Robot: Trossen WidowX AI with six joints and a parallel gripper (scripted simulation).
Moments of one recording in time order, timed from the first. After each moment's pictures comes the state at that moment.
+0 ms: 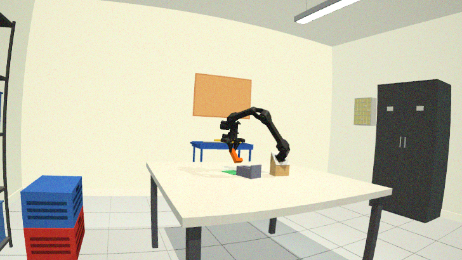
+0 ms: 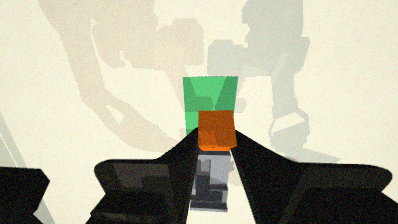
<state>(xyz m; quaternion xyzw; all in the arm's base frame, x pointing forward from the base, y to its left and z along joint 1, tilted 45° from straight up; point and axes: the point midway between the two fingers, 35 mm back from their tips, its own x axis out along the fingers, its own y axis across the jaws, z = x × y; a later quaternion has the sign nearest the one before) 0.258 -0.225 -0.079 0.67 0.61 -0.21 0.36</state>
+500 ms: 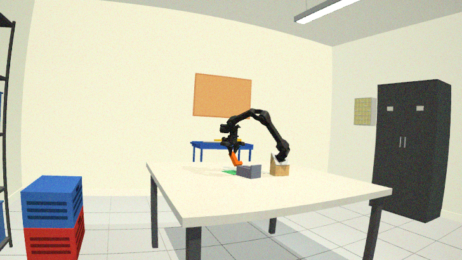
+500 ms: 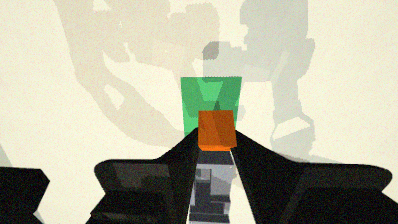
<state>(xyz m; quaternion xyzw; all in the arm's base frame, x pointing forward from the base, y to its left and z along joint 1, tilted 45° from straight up) 0.262 -0.209 -0.096 0.67 0.61 -0.21 0.36</state>
